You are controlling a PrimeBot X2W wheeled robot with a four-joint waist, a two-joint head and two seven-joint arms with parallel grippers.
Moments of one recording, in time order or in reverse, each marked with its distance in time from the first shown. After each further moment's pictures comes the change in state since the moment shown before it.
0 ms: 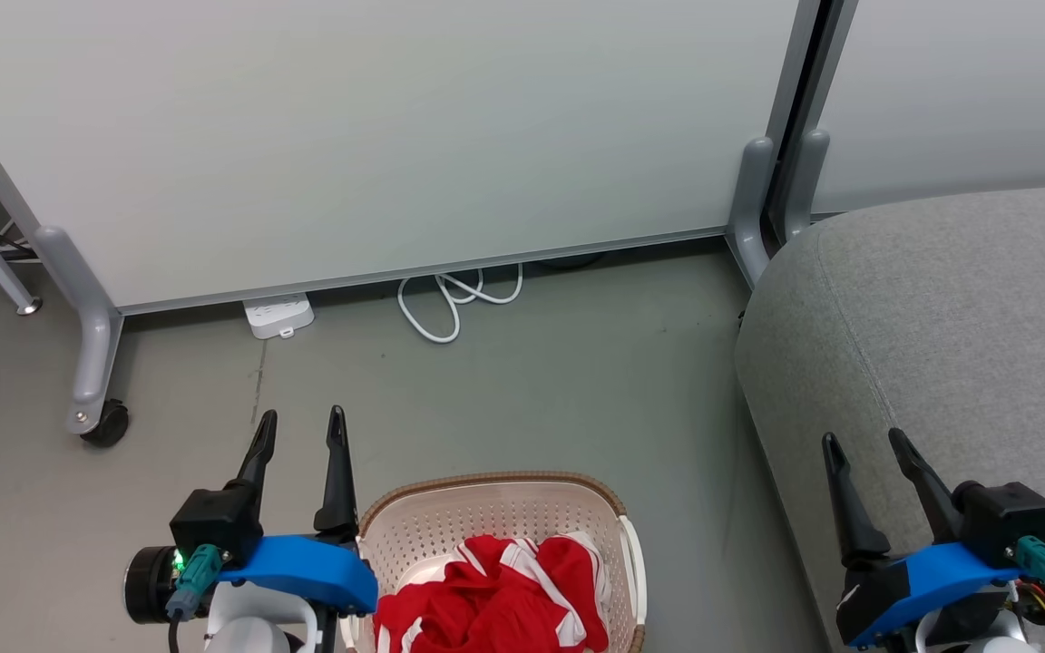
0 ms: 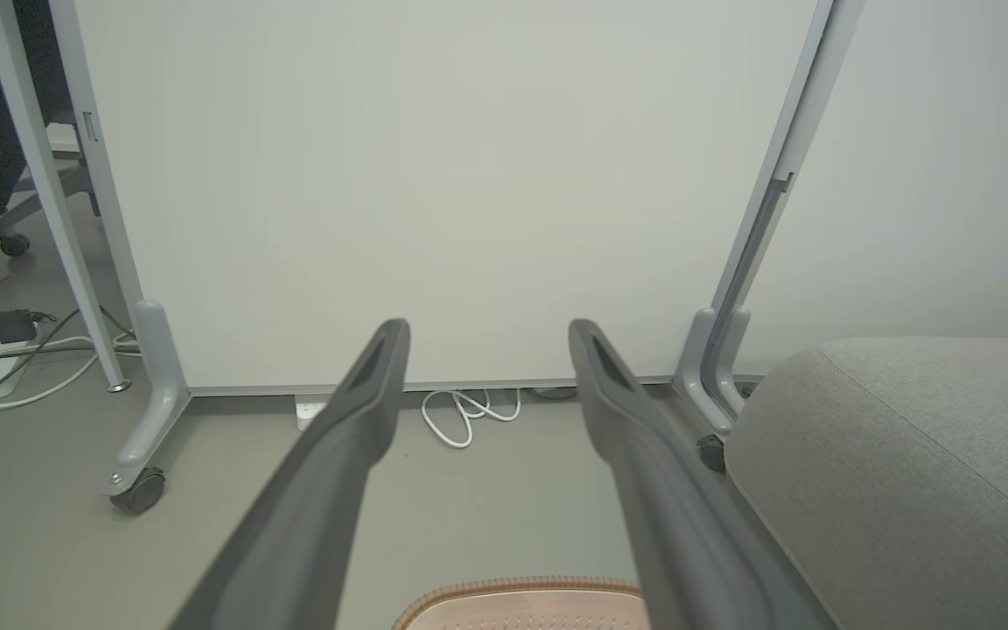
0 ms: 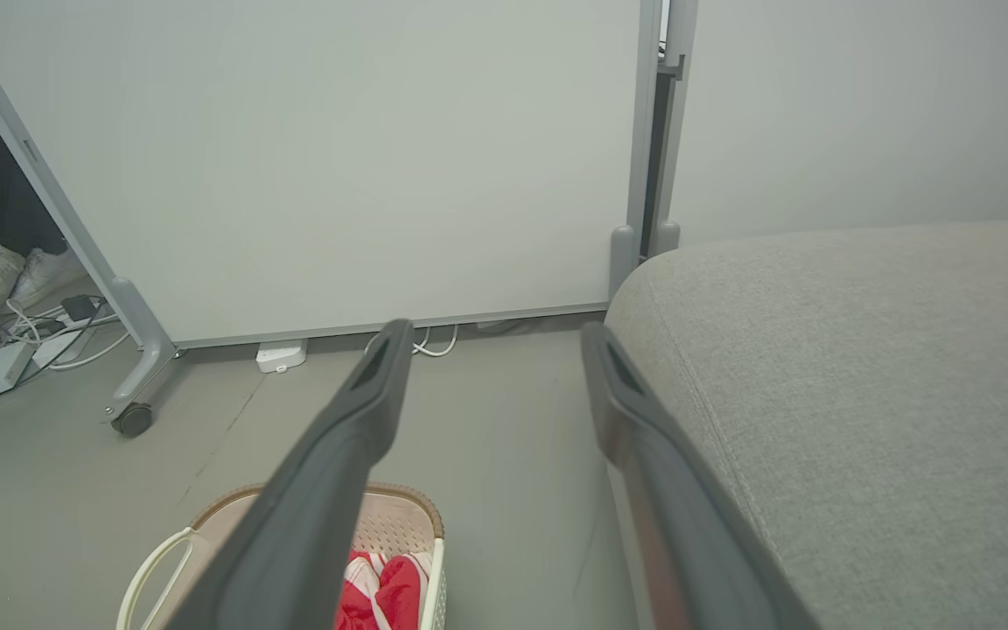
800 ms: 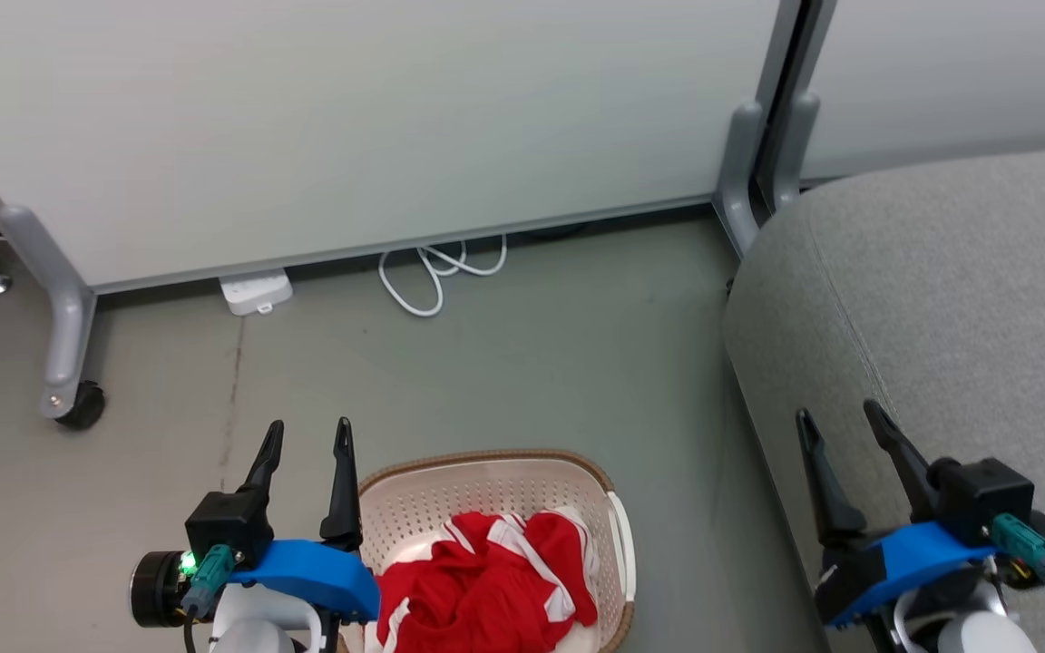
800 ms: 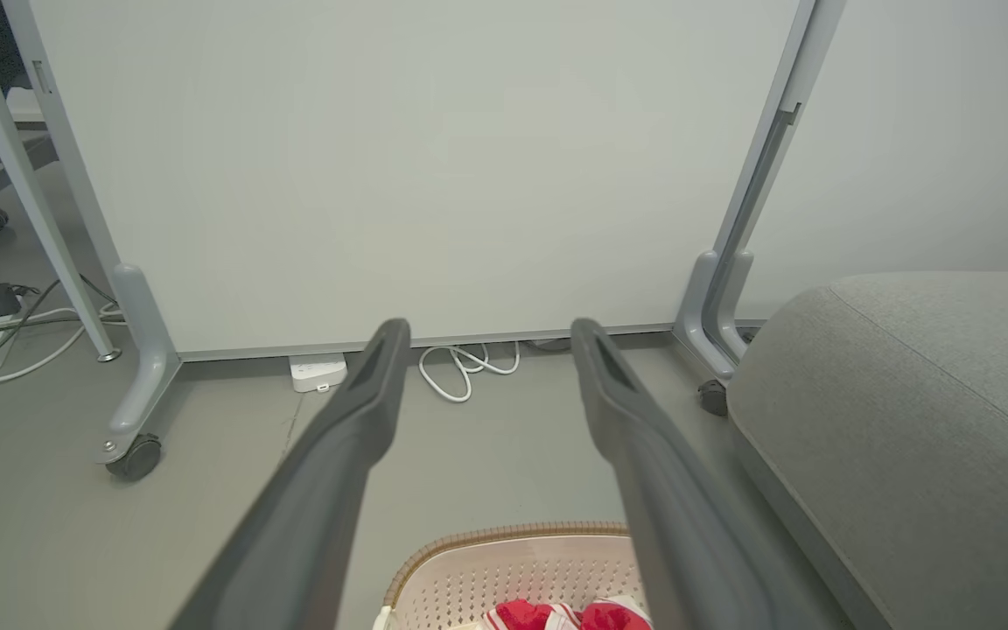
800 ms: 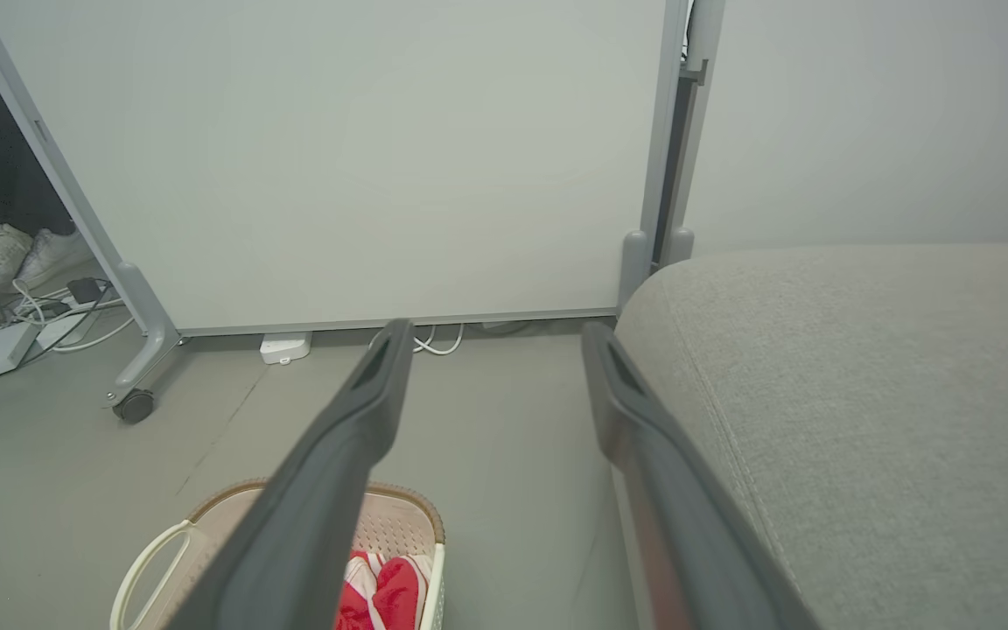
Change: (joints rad) left arm -0.012 0.001 -0.009 0.055 0.030 -0.002 -0.012; right arm -0.024 -0.001 0.038 -0.024 -0.031 0.000 -0.002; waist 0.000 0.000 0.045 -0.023
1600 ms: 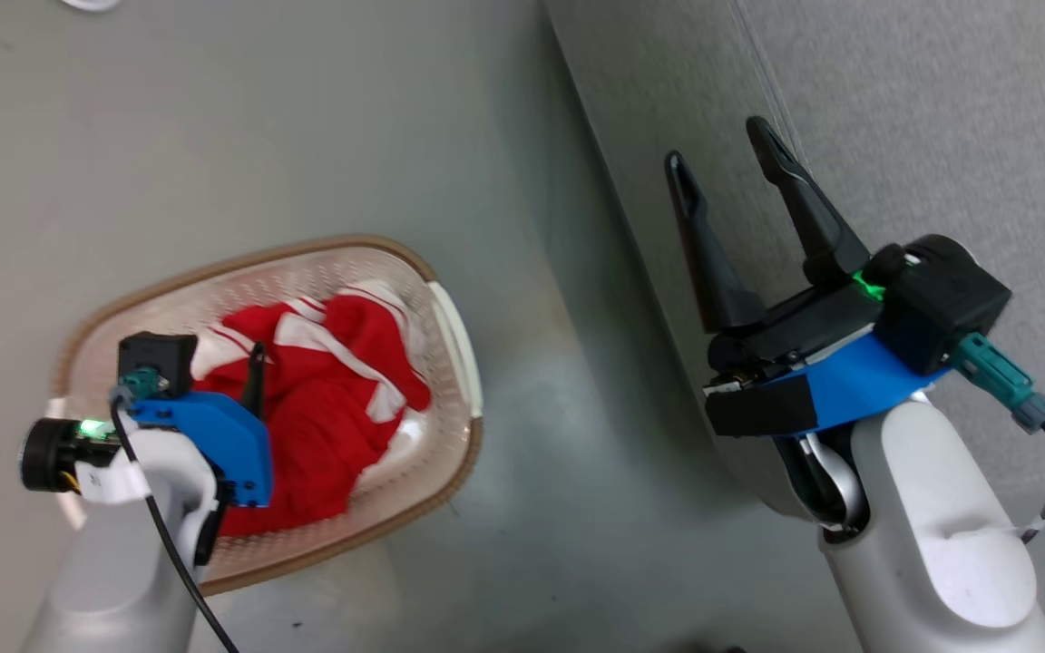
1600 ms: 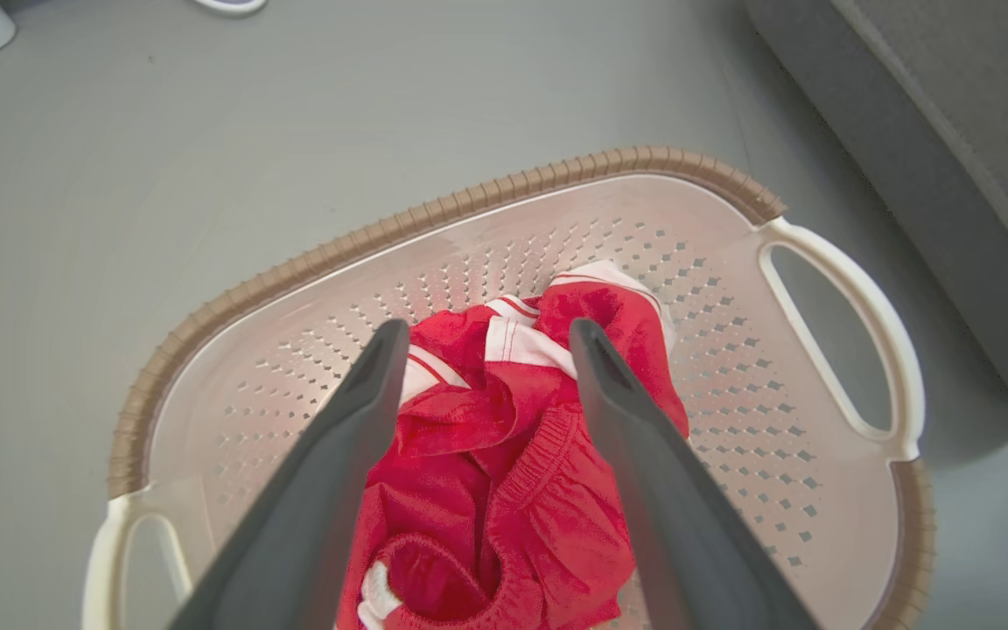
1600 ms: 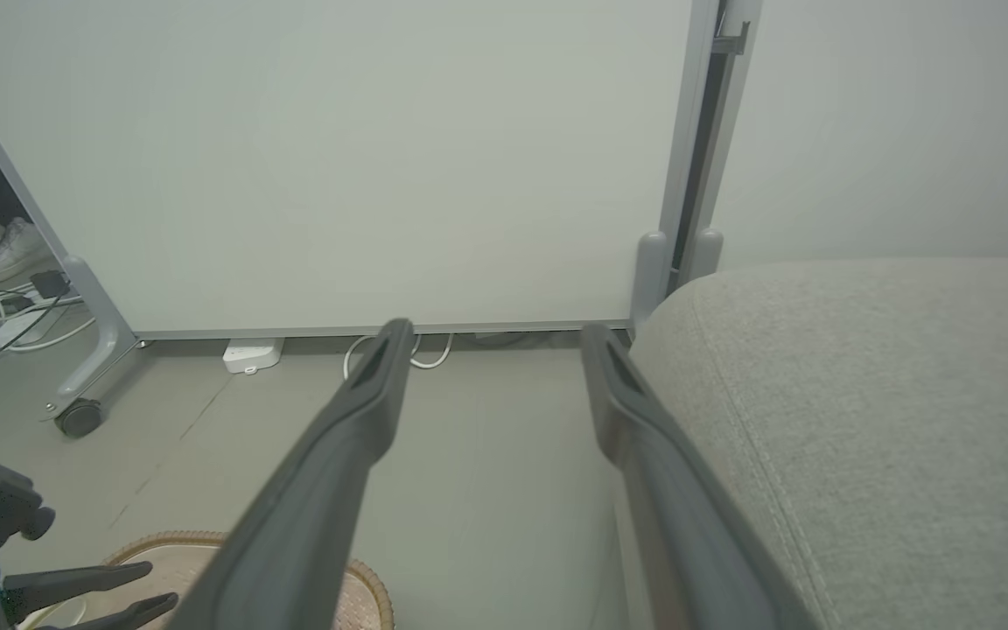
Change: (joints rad) left arm -0.386 0.168 -0.054 0.404 0.011 -0.087 0.203; right arm -0.424 -0.004 0.252 -0.061 0.087 0.001 -0.109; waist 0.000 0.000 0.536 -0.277
